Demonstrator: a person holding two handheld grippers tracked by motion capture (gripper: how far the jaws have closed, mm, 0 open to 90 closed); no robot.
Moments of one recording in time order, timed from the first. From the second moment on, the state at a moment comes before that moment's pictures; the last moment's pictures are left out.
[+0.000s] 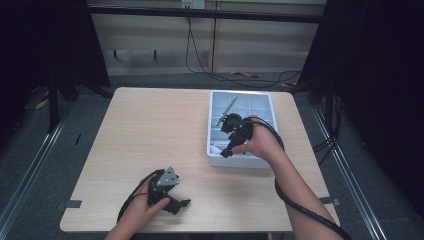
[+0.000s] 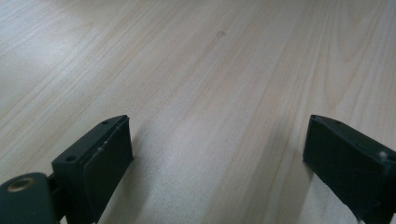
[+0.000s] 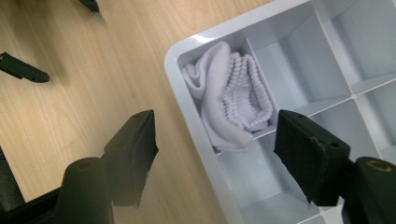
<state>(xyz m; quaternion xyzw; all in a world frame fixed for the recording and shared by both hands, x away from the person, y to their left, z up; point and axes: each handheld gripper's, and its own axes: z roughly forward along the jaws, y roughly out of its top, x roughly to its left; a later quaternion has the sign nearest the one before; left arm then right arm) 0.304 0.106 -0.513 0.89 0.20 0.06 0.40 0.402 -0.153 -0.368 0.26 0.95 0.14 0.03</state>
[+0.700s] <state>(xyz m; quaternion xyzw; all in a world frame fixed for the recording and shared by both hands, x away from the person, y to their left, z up) 0.304 0.107 -0.513 0.89 0.19 0.06 0.40 0.335 -0.181 -0.389 0.24 0.96 0.17 0.03</state>
